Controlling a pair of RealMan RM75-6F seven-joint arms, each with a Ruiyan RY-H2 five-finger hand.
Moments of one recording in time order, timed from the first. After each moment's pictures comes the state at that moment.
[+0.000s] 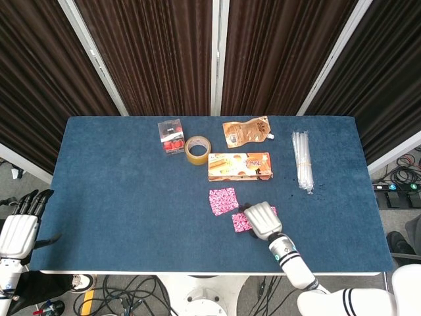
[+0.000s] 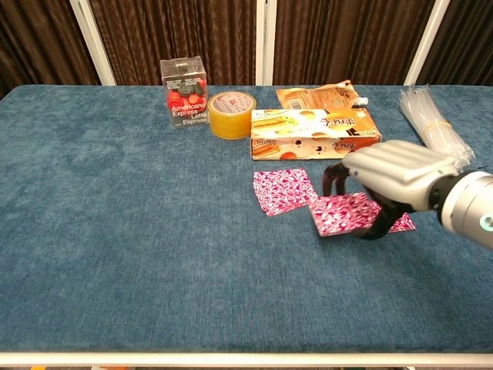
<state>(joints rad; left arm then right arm) -0.10 -1.28 -0.01 -1.28 1.55 1.49 -0.17 0.67 -1.60 0.02 -1.70 -0.98 1.08 -0.76</state>
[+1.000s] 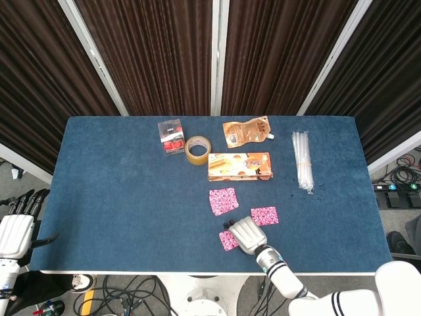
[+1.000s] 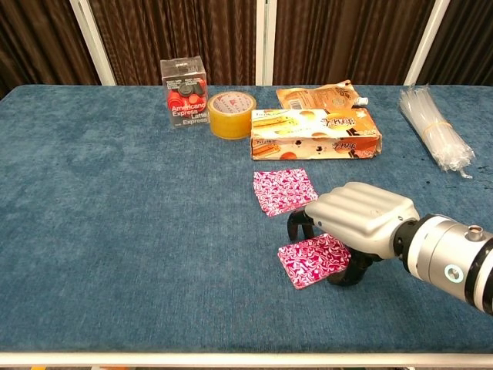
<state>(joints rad) -0.10 -1.28 -0.01 -1.27 1.54 1.49 -0.19 0.70 -1.67 -0.04 -1.70 -0.94 1.03 -0.85</state>
